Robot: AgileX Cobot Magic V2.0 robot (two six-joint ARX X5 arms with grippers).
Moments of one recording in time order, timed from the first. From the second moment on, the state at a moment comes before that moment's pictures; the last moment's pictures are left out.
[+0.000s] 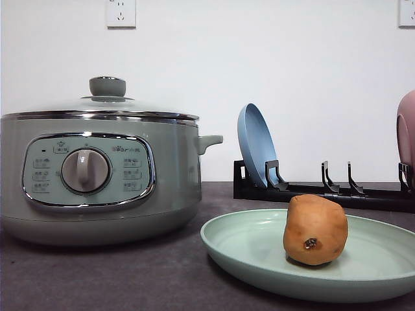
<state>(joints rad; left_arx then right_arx) -0.47 1.44 1.90 -1.41 0.27 0.01 0.57 0.92 1.14 -1.09 -0.27 0.09</state>
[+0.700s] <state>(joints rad) -0.41 1.36 1.89 -1.25 0.27 0.04 0.57 0.92 1.14 -1.09 -0.27 0.09</state>
